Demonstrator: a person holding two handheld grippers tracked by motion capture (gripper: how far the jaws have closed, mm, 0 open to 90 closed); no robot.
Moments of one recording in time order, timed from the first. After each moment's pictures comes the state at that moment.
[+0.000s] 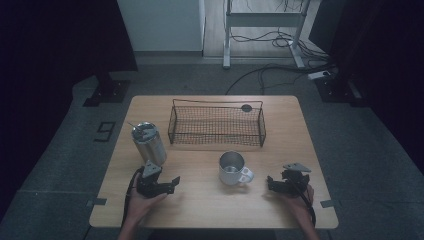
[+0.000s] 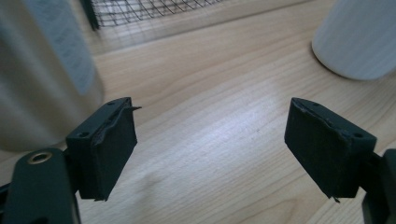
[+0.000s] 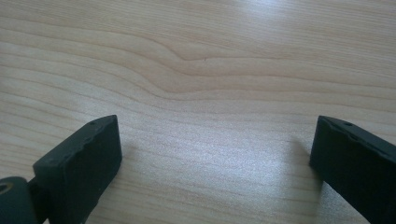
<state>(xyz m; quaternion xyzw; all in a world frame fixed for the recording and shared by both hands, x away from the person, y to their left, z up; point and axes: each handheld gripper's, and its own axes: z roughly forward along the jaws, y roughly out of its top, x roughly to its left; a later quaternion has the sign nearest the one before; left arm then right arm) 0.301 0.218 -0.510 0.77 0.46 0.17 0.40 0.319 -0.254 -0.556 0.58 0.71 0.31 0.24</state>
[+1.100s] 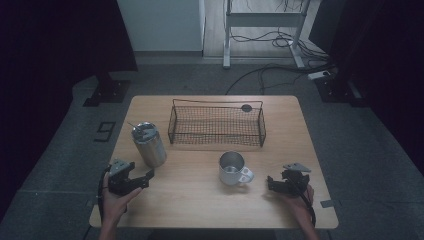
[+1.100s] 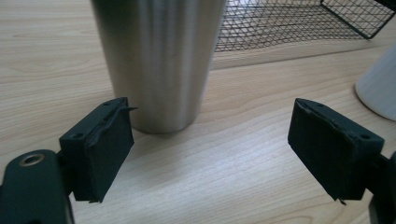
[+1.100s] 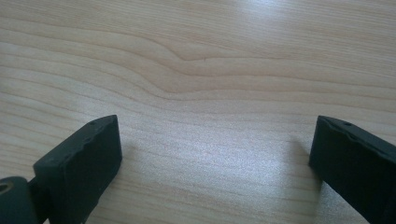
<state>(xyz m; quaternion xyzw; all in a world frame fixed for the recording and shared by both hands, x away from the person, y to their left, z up) 0.292 0.286 -0.486 0.72 0.51 0.21 0.42 0.319 -0.254 -0.556 0.58 0.71 0.31 0.24</state>
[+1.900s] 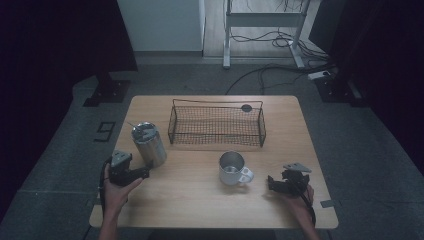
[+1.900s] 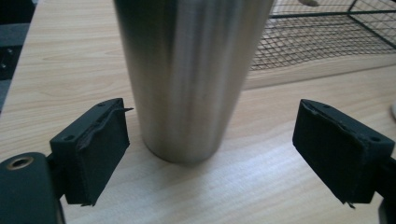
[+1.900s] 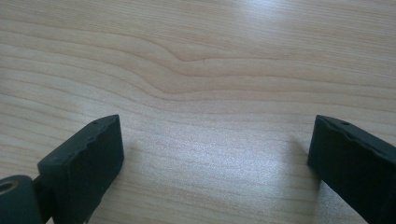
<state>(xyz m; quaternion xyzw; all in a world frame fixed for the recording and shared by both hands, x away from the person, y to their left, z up) 0.321 0.285 -0.478 0.71 0.52 0.25 0.40 0.318 -0.254 -0.556 0.58 0.71 0.31 0.24</state>
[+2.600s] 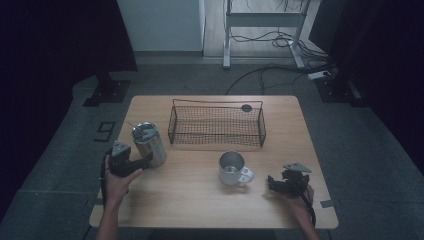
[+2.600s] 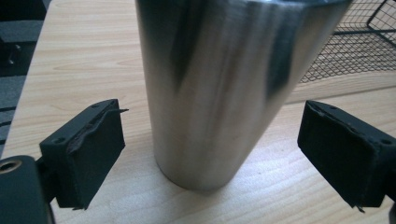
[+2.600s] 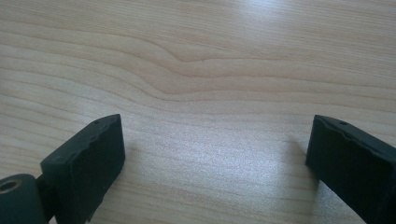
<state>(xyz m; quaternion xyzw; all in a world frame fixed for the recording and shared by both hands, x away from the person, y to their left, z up) 0.345 0.288 -0.474 0.70 0.54 0.25 0.40 0.318 -0.254 -0.556 0.58 0.71 0.31 0.24</state>
